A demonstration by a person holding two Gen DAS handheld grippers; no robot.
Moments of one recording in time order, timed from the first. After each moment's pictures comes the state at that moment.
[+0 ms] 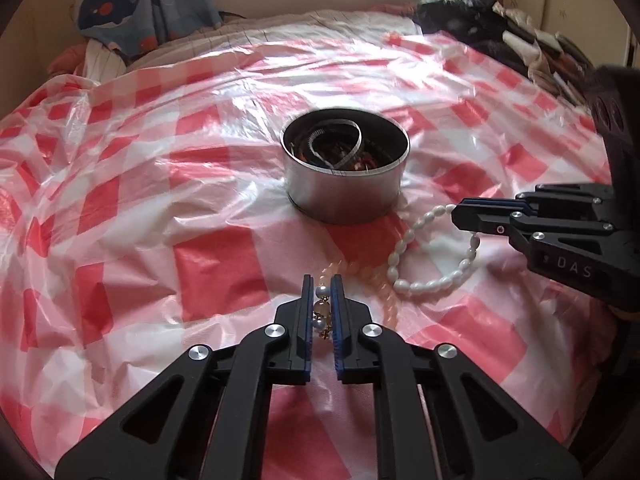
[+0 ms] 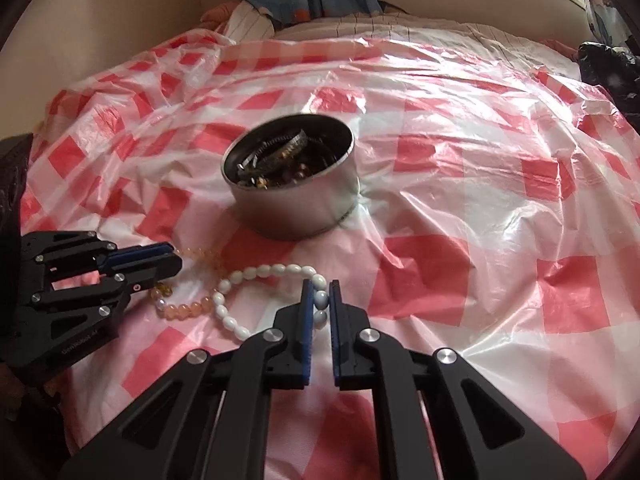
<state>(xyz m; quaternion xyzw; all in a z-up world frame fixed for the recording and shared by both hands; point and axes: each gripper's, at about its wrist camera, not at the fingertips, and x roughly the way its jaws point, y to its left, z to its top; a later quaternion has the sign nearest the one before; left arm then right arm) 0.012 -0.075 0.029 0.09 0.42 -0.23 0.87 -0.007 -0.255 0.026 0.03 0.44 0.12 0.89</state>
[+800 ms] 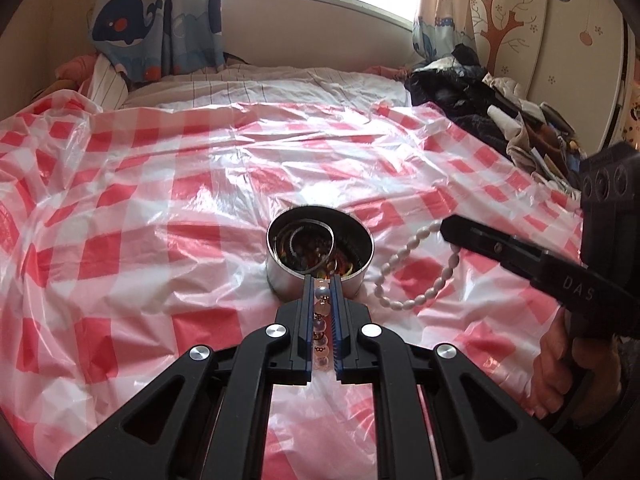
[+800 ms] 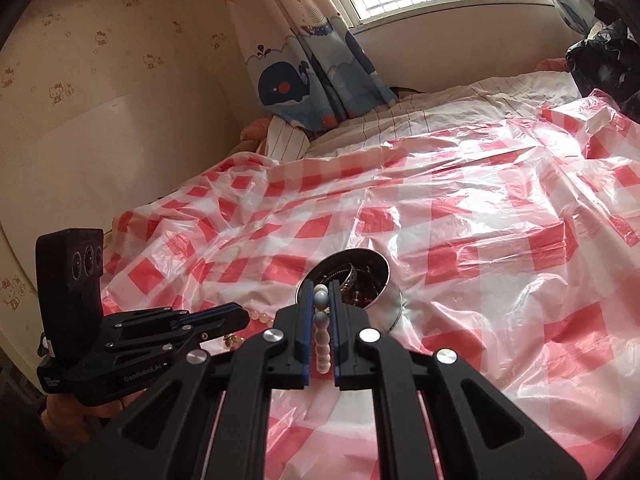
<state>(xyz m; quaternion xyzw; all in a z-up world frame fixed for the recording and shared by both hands) 0.020 -0.078 0.085 0.01 0.35 -0.27 0.90 -0.019 -0.283 0.085 0.17 0.28 0.18 0.93</state>
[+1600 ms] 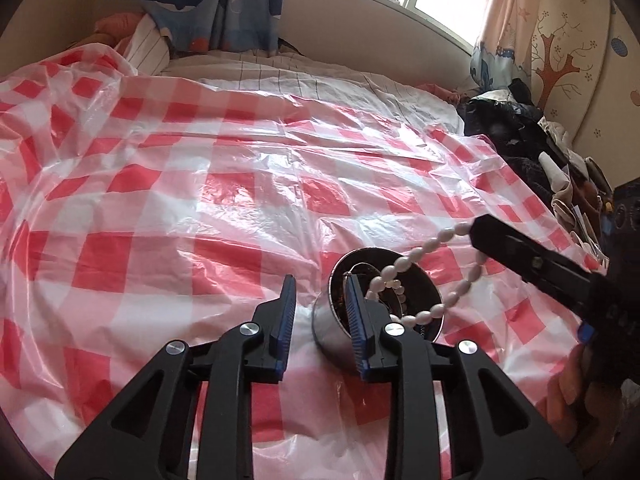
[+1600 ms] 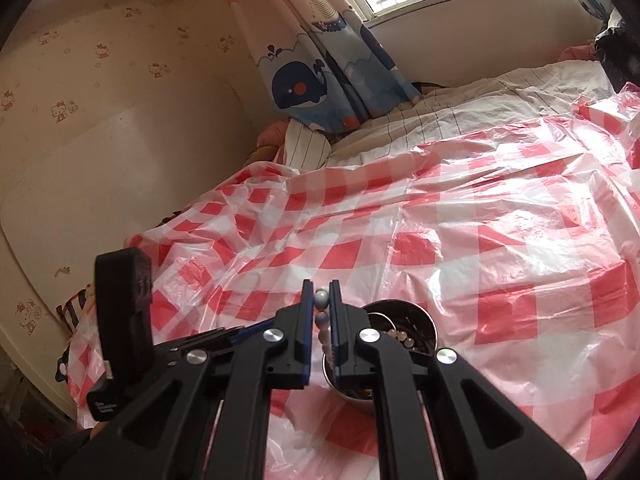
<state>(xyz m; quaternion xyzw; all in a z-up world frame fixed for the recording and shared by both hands) 0.093 -0.062 0.062 -0.06 0.38 -0.20 0.90 0.055 -0.262 0.093 0.19 0.28 0.22 0.91</state>
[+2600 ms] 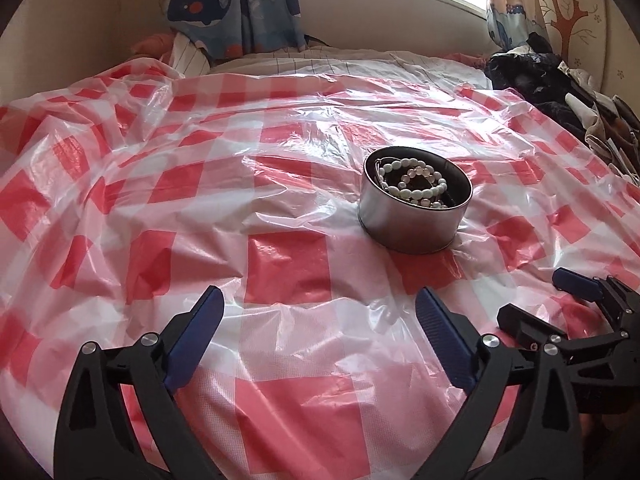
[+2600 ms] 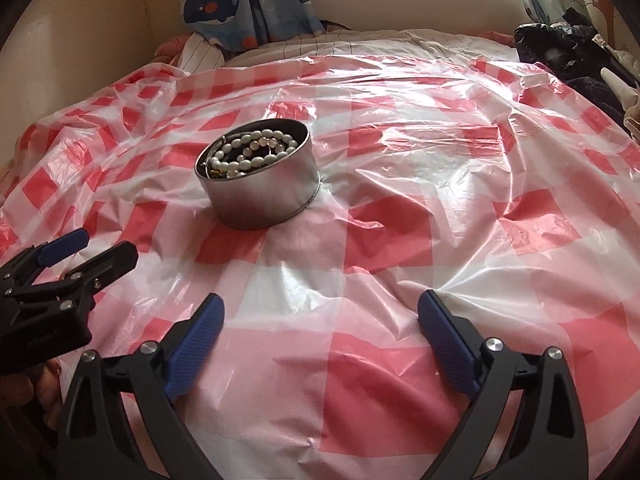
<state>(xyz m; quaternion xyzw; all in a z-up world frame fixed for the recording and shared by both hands) -0.002 -0.051 0.027 0.04 0.37 -0.11 0.92 -0.038 -0.250 0.014 0.06 0.41 0.02 0.91</state>
